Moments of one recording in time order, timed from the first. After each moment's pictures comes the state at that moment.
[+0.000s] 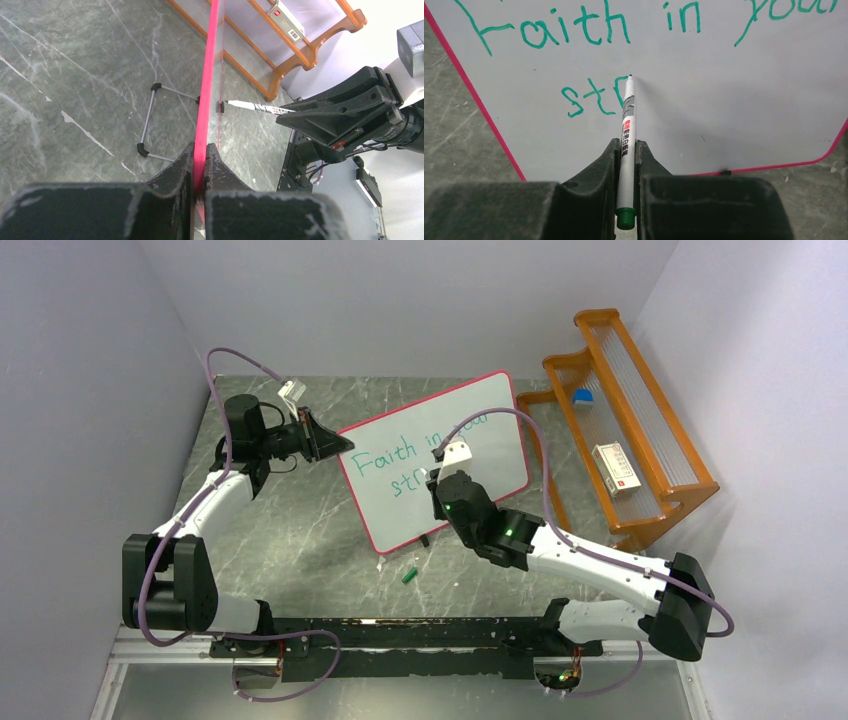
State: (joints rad) left arm -0.08 1.39 0.88 0.24 1.05 -0.41; right arm 1.03 1.18 0.86 -0.14 0.61 0.27
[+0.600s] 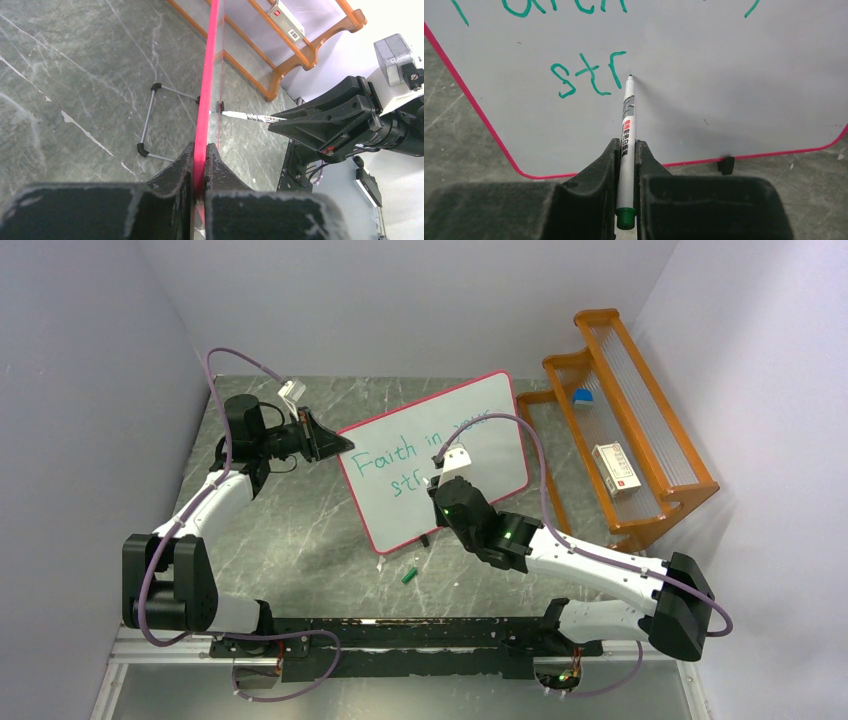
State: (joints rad) left arm -0.08 1.39 0.88 0.24 1.05 -0.41; right arm 1.03 1.17 0.82 -0.17 0.59 0.31
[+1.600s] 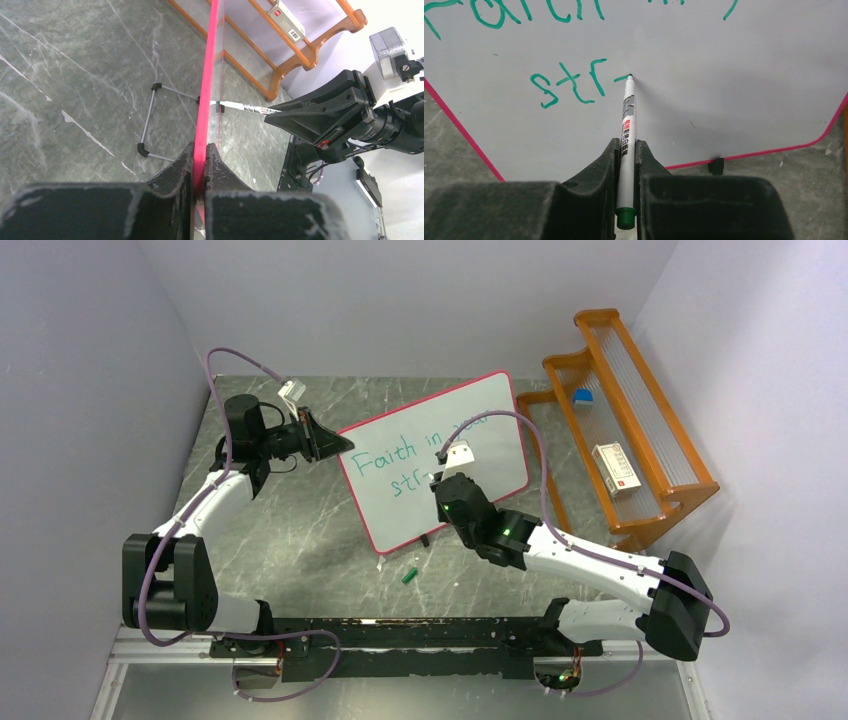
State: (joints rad) left arm -0.08 1.39 0.88 0.23 1.05 -0.41; right arm 1.00 1.19 0.82 -0.16 0.62 0.31
